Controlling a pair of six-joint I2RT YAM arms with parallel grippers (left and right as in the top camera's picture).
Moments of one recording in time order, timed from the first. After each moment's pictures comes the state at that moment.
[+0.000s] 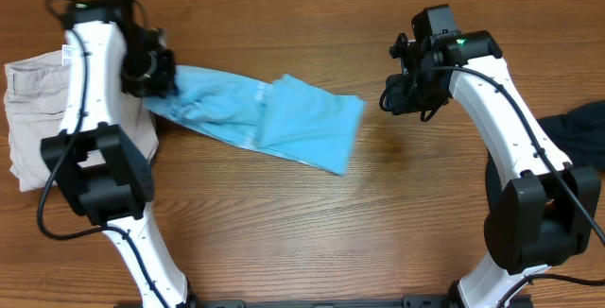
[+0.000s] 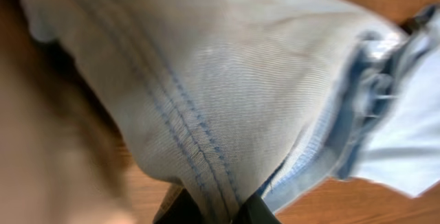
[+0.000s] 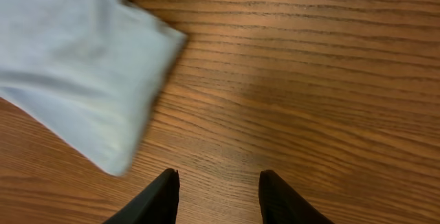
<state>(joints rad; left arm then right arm) 0.20 2.21 2.11 -1.43 0.23 0.03 0.18 1.85 1.60 -1.11 -0.17 0.01</state>
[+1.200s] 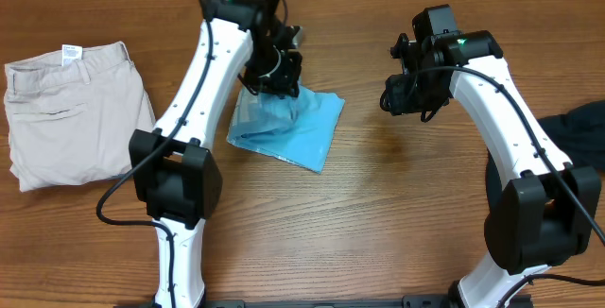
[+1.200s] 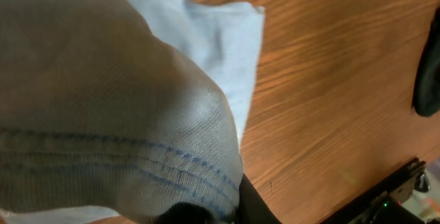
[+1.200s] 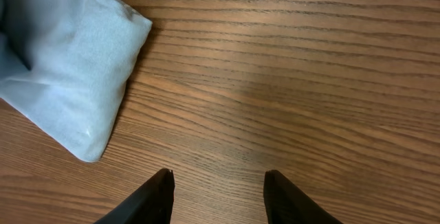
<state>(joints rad) -0.33 2.21 2.17 -1.42 0.40 -0.08 0.18 1.85 1.60 -1.12 -0.17 0.01</state>
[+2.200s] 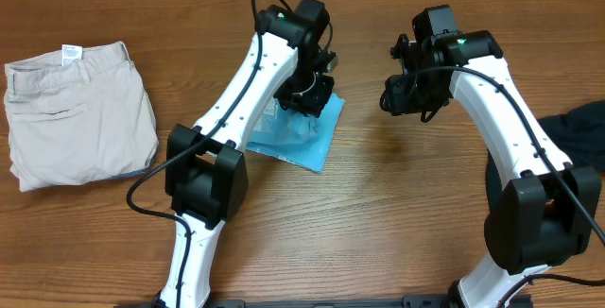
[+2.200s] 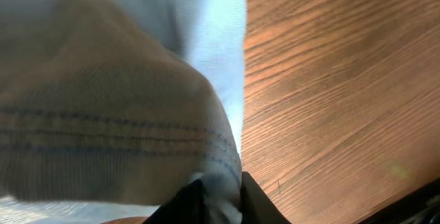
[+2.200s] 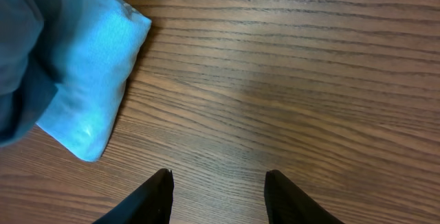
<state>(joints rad) -0.48 2.28 2.17 -1.42 0.27 -0.08 0.18 1.85 1.60 -1.12 -0.17 0.01</state>
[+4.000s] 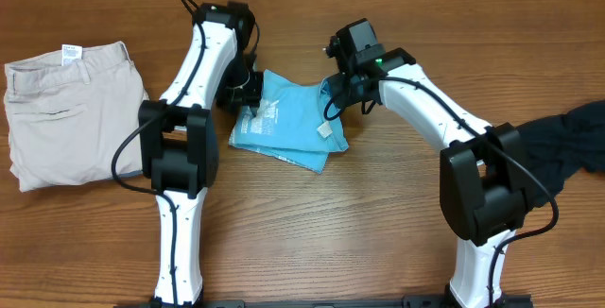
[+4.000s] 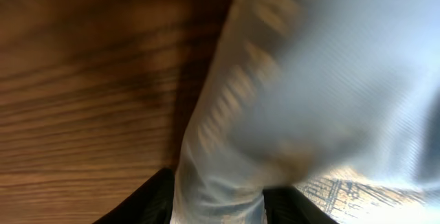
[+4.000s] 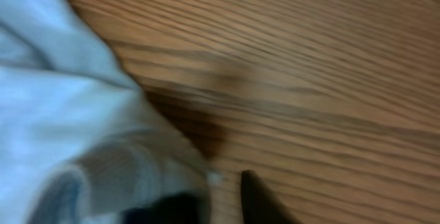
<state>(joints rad) -0.19 2.46 2.17 -1.47 0.08 -0.16 0.40 2.07 1.59 -0.68 -0.01 0.06</state>
